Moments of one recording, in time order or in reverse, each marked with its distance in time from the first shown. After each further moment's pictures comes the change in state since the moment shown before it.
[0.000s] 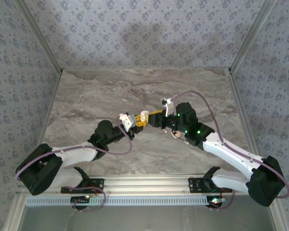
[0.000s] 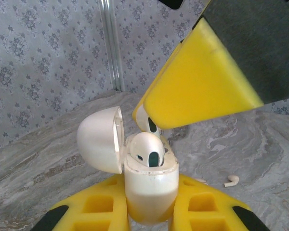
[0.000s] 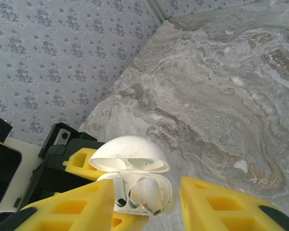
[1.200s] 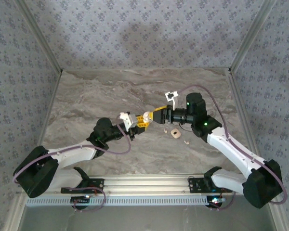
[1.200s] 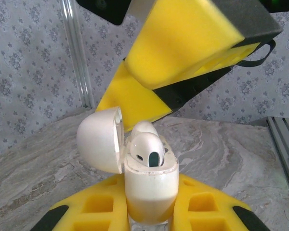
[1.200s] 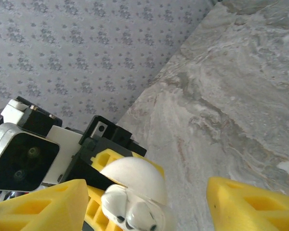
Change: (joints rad) left arm 0.000 -0.037 0.053 -0.051 0.156 -0.027; right arm -0.182 0.024 0.093 -0.069 -0.432 -0.005
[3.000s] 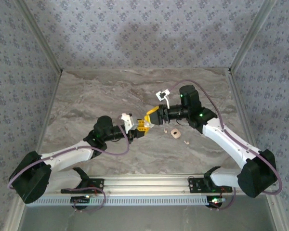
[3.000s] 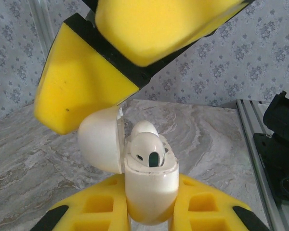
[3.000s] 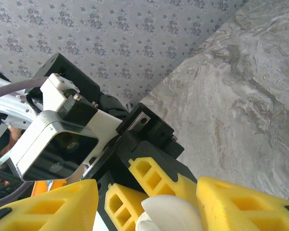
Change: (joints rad) left arm 0.000 -0.076 0.036 -0.221 0.097 0.019; right arm 0.013 0.114 0.153 -0.165 -0.231 -0.160
